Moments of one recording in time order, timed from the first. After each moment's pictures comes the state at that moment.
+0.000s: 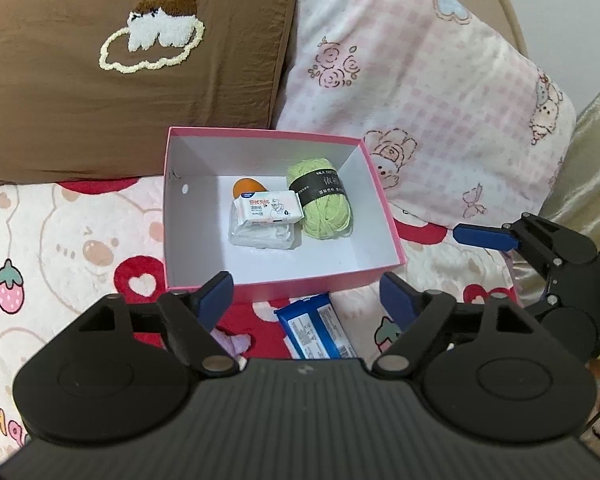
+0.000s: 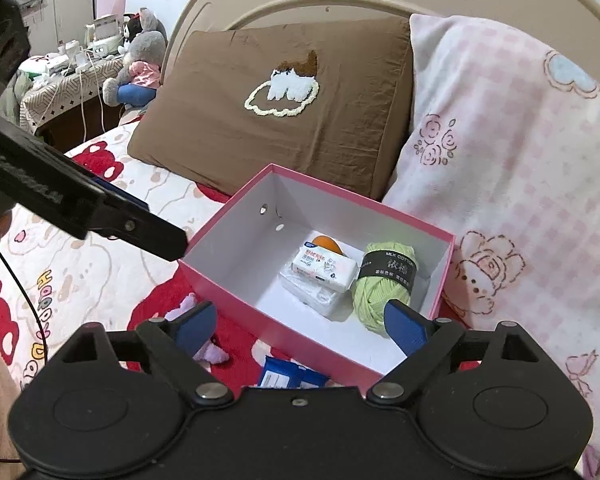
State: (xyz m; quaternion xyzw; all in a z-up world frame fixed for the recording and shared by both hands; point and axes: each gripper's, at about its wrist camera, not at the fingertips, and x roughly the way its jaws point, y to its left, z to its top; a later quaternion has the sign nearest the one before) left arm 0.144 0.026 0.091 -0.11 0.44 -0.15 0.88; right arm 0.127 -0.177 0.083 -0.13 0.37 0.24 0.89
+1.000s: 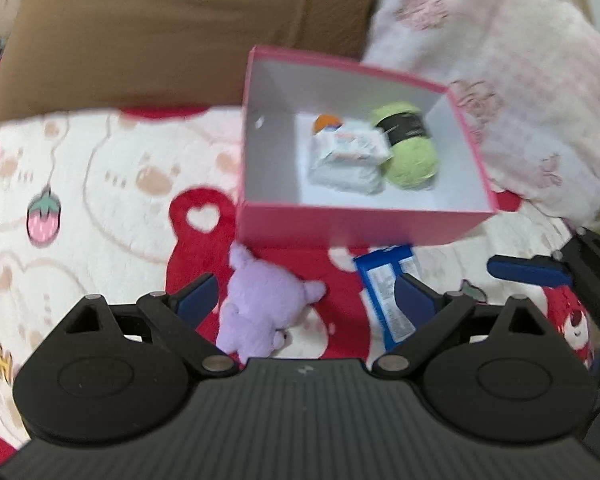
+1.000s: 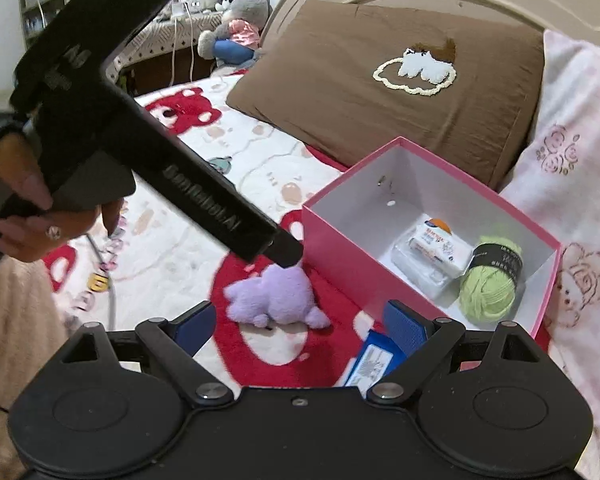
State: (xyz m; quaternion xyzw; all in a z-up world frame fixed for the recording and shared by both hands) left arm 0.124 0.057 0.004 -0.11 0.49 -0.05 0.86; right arm 0.066 -0.112 0.037 -0.20 0.37 0.35 0.84
